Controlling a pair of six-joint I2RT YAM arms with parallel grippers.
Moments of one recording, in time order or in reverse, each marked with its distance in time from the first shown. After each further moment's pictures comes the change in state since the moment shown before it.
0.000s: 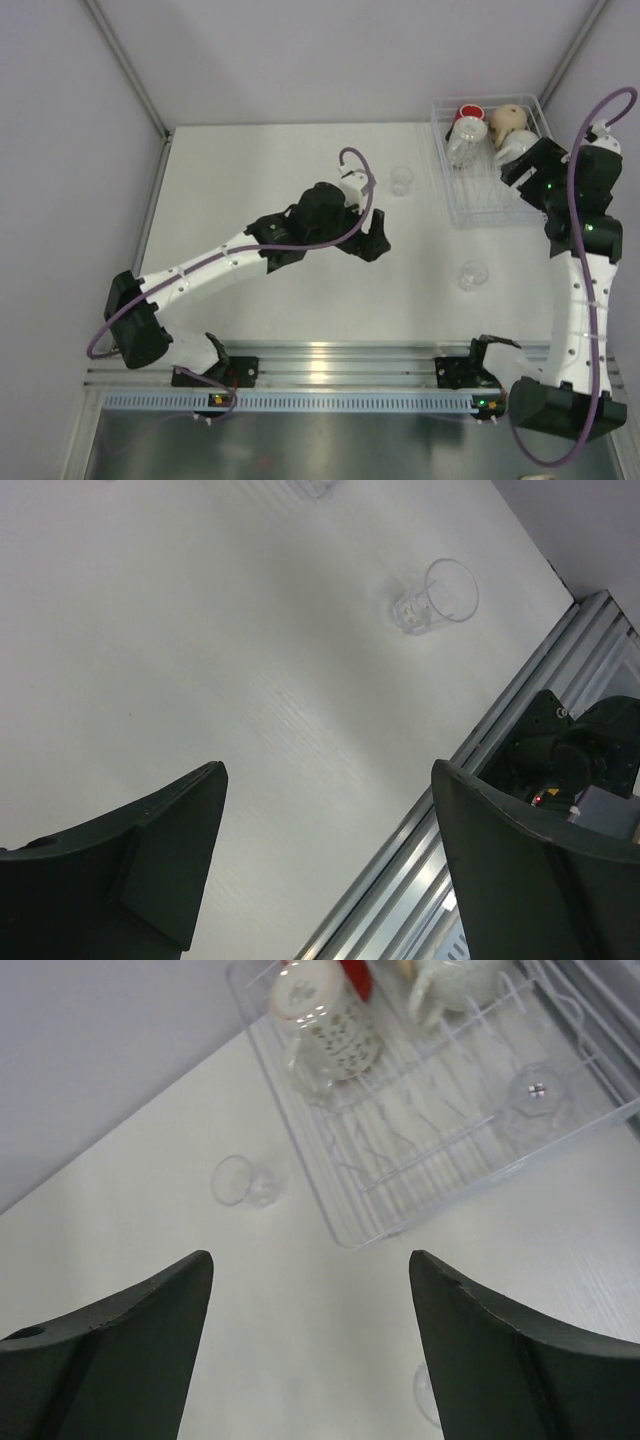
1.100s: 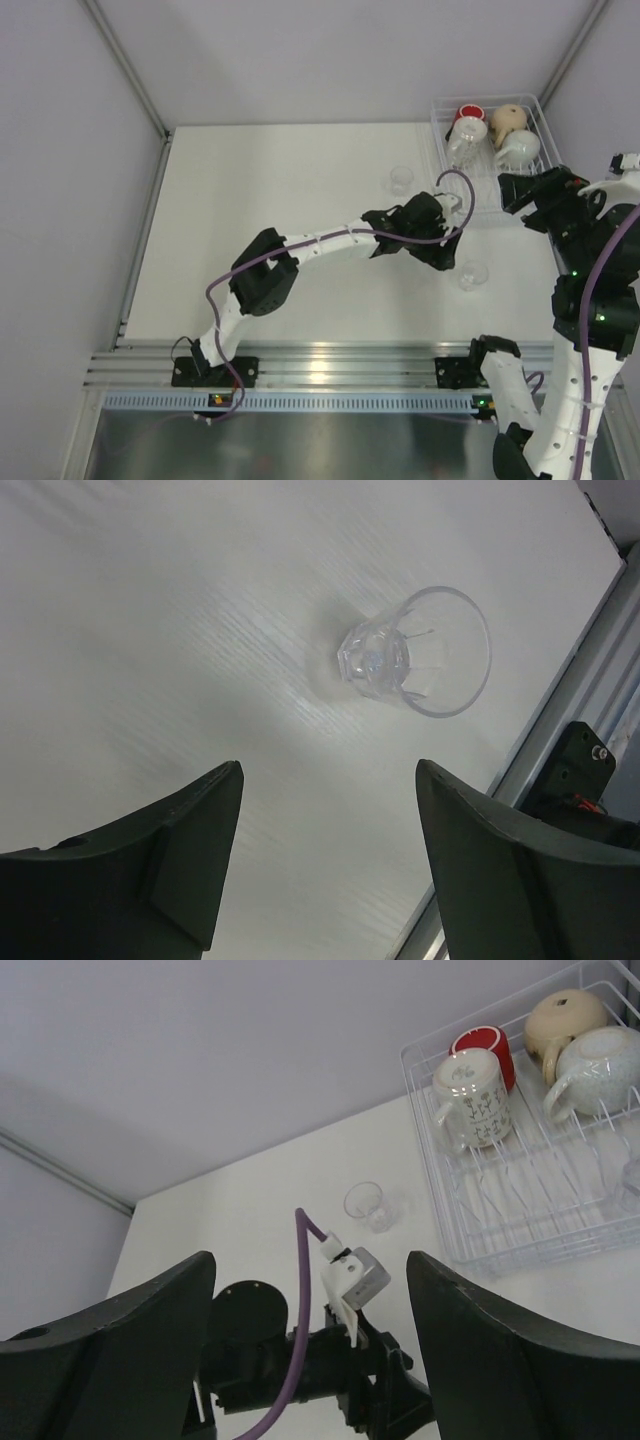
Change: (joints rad) left arm -0.139 0.792 0.612 0.000 0.086 -0.007; right arm 0.003 -0.374 -0.016 0.022 -0.276 0.023
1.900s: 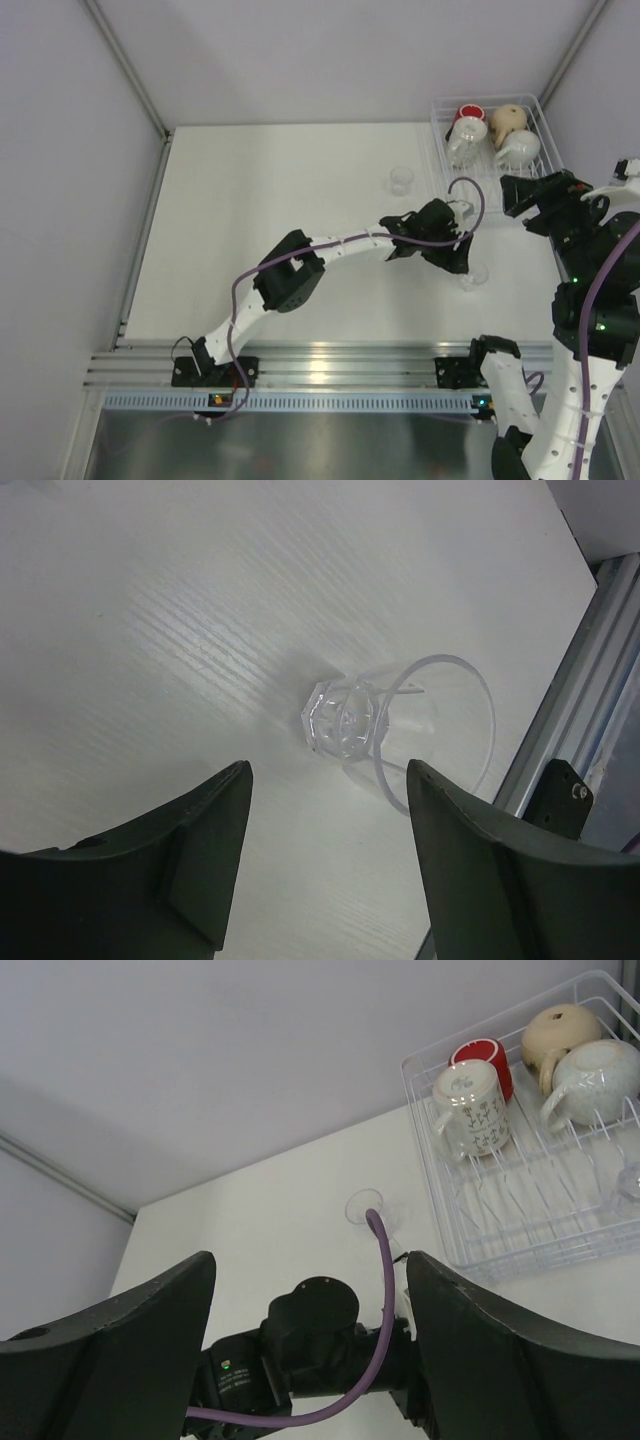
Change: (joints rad) left arm -0.016 0.224 0.181 0.066 0.092 -0.080; right arm 0.000 -0.031 0.006 0.000 0.009 0.003
